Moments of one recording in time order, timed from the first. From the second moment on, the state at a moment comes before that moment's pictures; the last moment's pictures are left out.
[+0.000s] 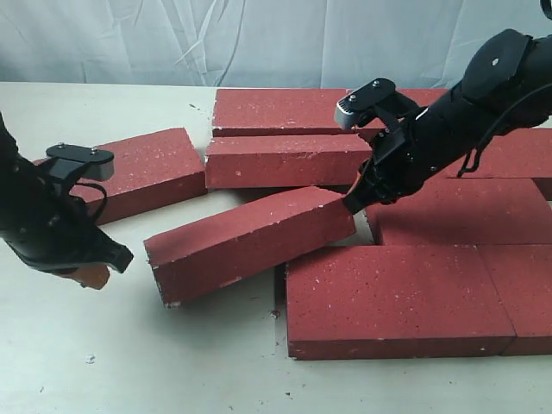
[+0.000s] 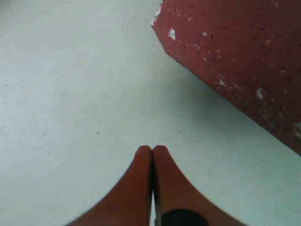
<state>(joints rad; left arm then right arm) -0.26 1.57 -0.79 -0.32 0.78 0.33 0.30 1.79 -1.08 0.60 0.66 -0.95</state>
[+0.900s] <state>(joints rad) -0.37 1.55 -0.77 -0.39 0.71 0.45 0.39 1.83 -1.11 0.62 0.65 -0.96</state>
